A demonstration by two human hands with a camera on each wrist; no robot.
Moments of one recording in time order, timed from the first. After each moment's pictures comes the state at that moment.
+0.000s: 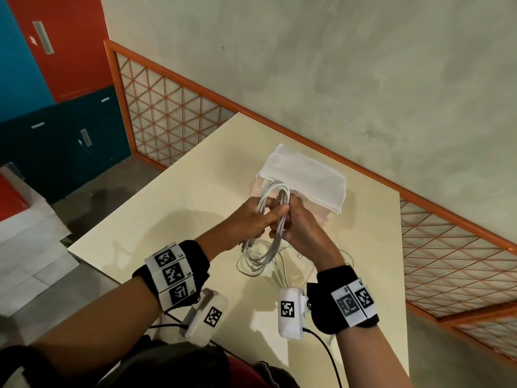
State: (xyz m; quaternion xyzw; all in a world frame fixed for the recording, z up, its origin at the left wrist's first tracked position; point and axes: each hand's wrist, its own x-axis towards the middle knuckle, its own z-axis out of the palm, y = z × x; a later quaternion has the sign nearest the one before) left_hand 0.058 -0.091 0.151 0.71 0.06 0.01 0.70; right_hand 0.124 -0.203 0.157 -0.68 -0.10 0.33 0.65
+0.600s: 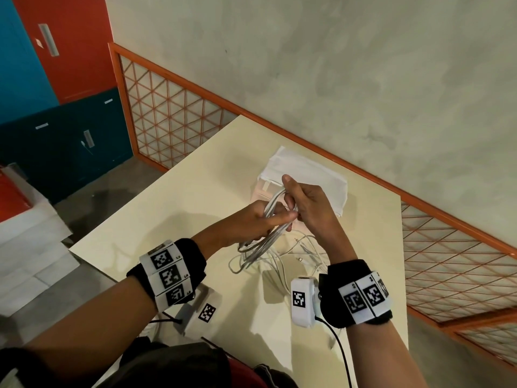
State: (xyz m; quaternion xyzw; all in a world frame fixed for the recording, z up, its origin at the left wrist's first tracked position) left_hand 0.054 -0.085 0.161 0.74 -0.01 -0.06 0.67; right_hand 0.133 -0.205 0.188 -0.79 -0.27 0.13 0.53
